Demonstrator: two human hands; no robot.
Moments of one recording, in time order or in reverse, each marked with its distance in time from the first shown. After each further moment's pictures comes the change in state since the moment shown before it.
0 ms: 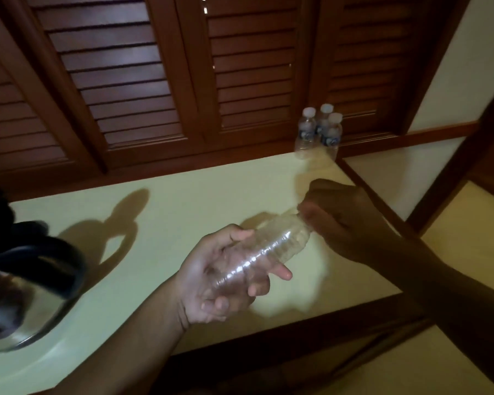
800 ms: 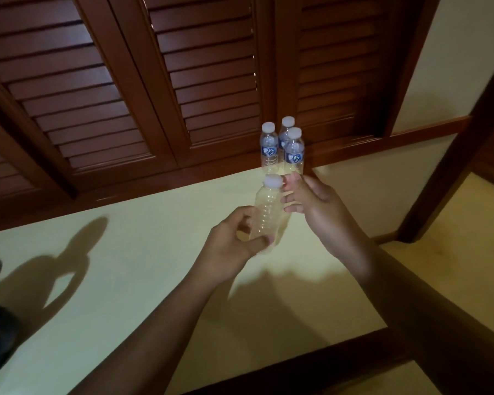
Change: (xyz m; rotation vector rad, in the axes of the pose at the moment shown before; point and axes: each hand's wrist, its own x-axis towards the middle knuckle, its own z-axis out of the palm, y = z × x) left_hand 0.166 0.042 -0.024 1.163 1.044 0.504; right_hand 0.028 0.139 -0.020 0.657 0.195 0.537
